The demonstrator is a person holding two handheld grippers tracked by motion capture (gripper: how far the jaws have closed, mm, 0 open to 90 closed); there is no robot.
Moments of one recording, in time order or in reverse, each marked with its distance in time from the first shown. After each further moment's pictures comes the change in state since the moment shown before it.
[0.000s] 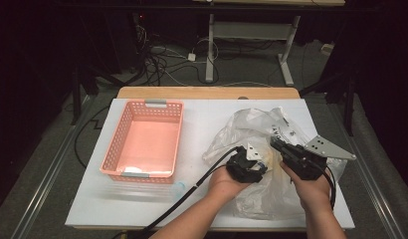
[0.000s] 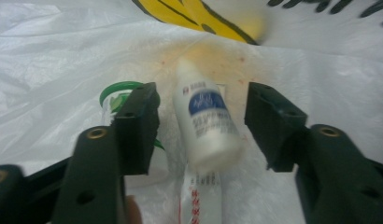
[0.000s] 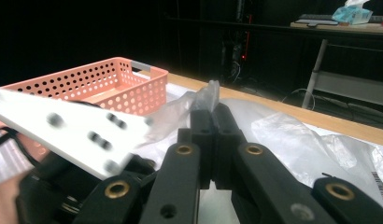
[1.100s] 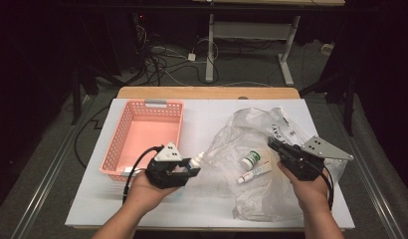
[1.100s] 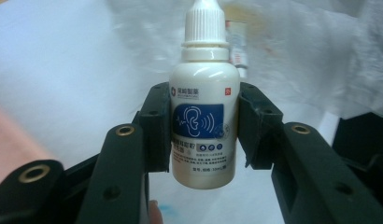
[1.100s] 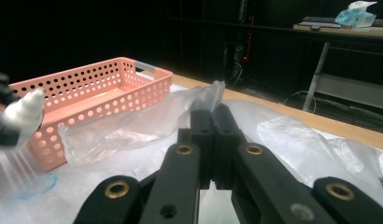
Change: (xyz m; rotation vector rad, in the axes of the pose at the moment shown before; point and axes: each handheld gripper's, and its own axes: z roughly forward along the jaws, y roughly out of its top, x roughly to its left) left arm 0.044 -0.066 -0.179 0.009 -0.011 -0.038; right arm 0.008 0.004 0.002 0.001 0.005 -0.018
